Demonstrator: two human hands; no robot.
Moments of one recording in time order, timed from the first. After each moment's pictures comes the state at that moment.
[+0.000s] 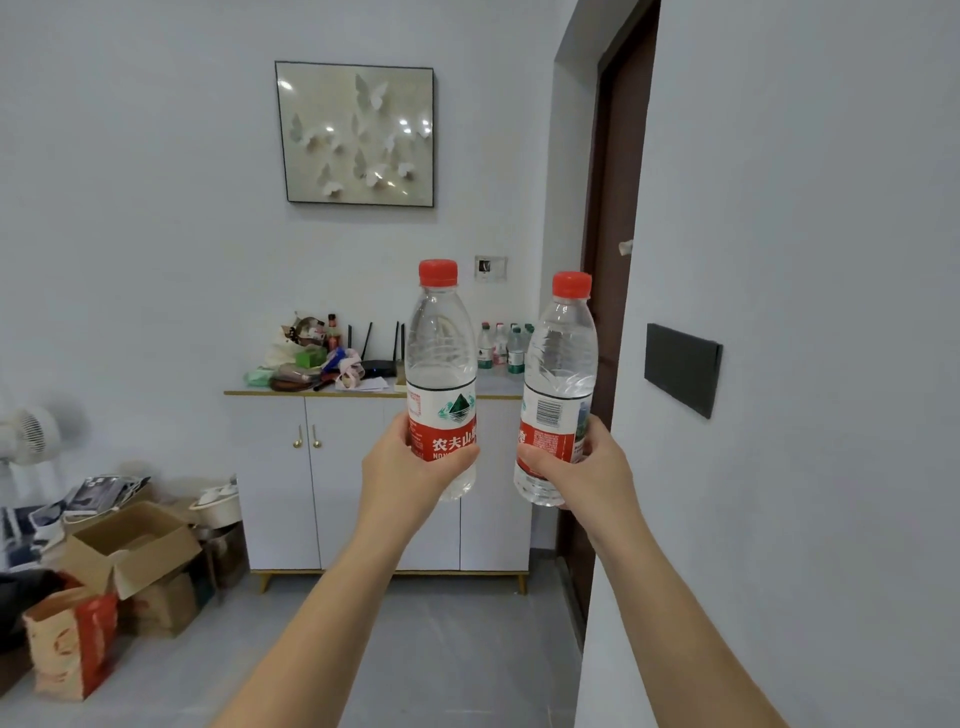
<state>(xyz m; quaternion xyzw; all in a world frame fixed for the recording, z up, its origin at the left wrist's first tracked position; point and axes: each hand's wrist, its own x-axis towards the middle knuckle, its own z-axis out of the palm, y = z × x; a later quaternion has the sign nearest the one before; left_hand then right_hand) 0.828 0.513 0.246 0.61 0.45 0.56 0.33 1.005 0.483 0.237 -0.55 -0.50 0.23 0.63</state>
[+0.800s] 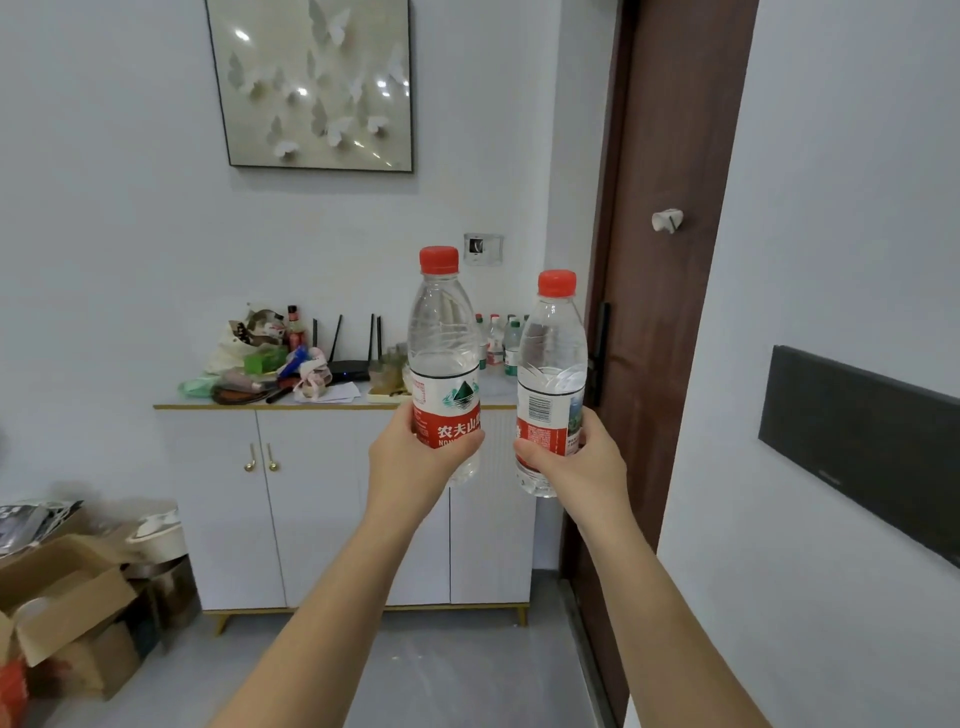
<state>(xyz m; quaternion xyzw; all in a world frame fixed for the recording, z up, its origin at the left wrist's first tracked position) 0.908 0.786 0.235 0.62 0.43 0.56 0.34 1.073 0.746 0.226 -0.56 -0.50 0.21 0.63</state>
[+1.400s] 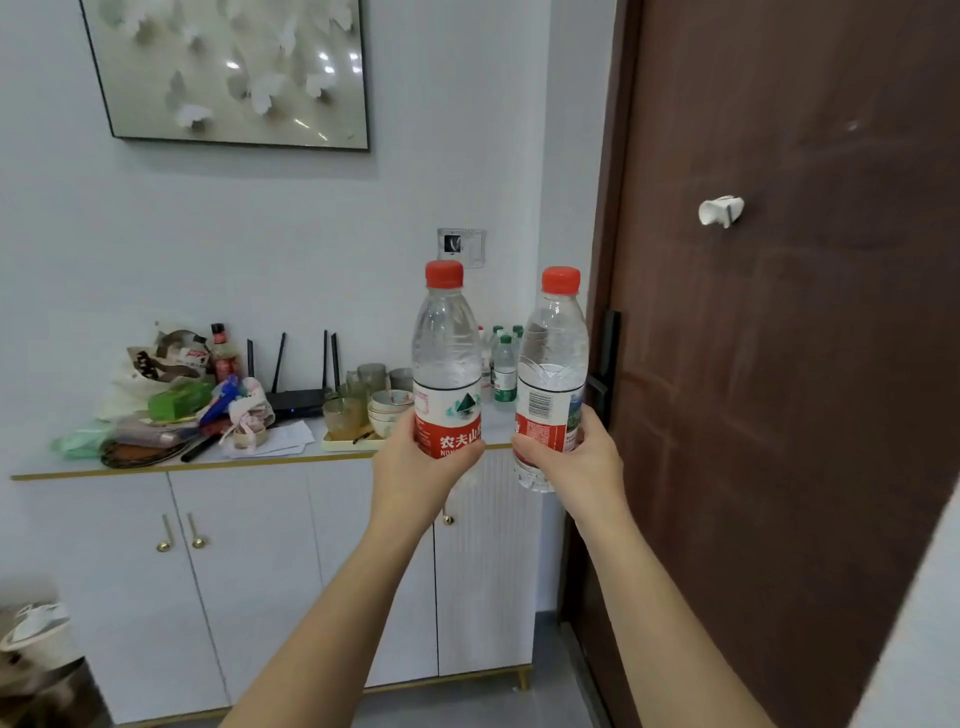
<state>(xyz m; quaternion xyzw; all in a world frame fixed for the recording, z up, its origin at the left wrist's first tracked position) 0.950 1.065 0.226 0.64 0.40 0.55 0.36 1.109 1.014 0.225 -0.58 -0.45 0.18 0.66</state>
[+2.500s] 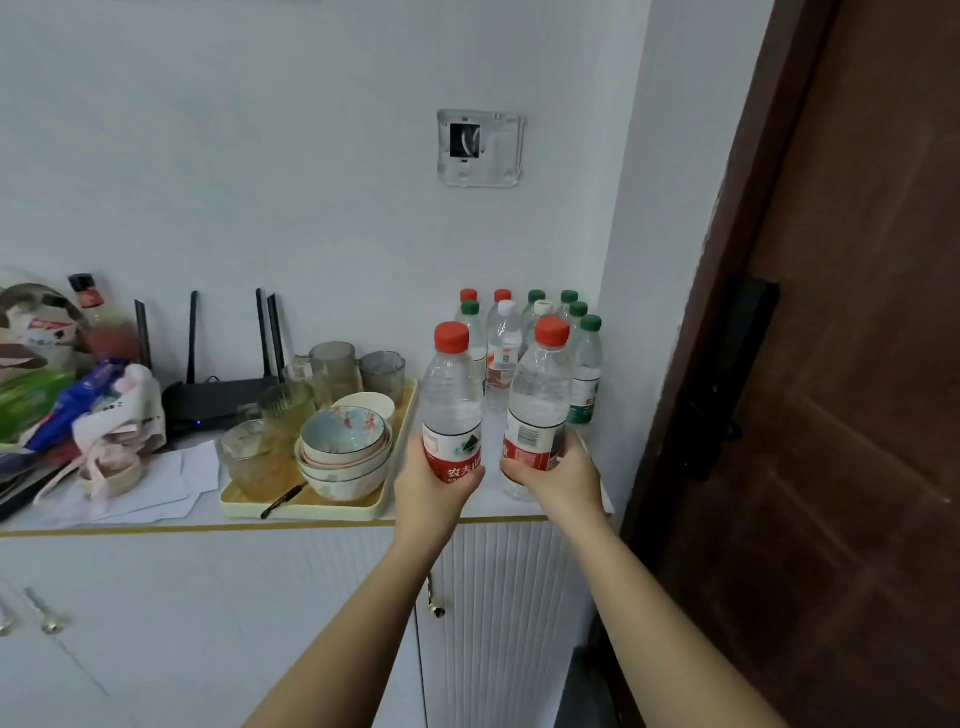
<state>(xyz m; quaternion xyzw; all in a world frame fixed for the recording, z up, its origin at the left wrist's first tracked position) 1.126 1.486 0.098 0.60 0.51 0.49 0.36 1.275 1.454 0.113 -0.66 -0.45 0.26 0.54</state>
